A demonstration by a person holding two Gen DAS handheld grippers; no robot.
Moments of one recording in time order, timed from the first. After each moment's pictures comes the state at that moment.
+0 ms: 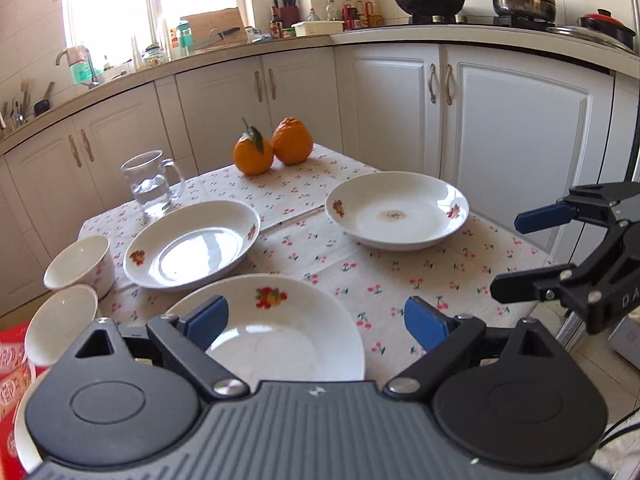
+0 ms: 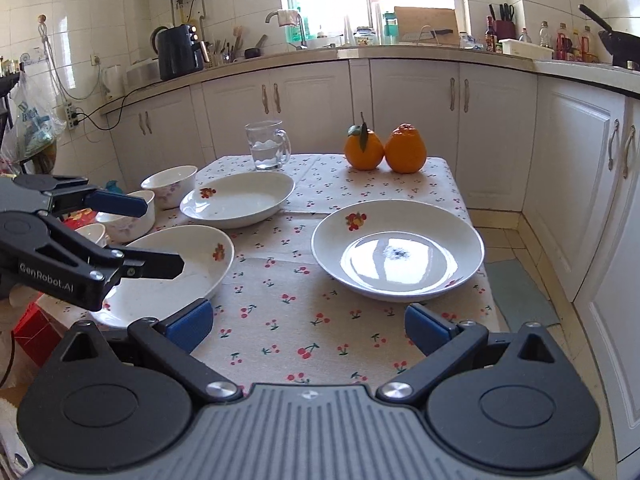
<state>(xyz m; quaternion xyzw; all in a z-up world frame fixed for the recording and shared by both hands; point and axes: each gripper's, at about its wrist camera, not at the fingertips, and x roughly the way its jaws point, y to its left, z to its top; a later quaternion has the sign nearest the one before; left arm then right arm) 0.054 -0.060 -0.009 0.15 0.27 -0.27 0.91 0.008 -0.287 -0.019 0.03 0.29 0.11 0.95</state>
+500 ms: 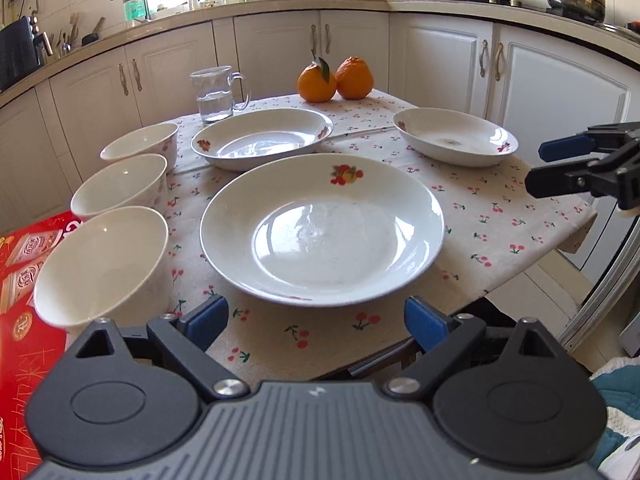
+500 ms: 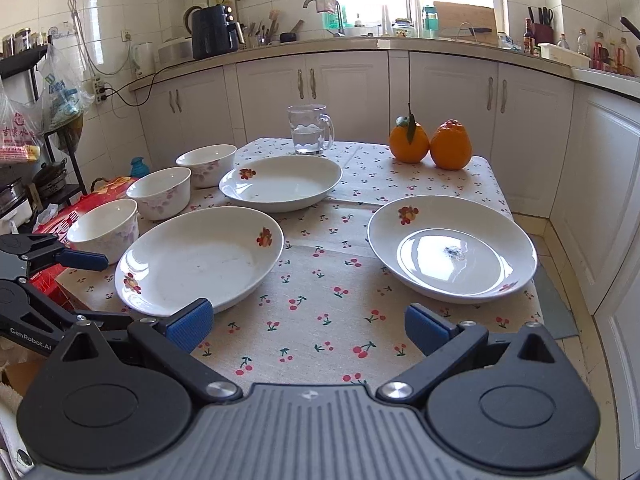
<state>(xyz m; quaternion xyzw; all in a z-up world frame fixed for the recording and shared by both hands) 0.035 0.014 -0.062 0.11 0.33 -0.22 0.91 0.018 -0.248 -0.022 0.00 0.30 0.15 0.94</state>
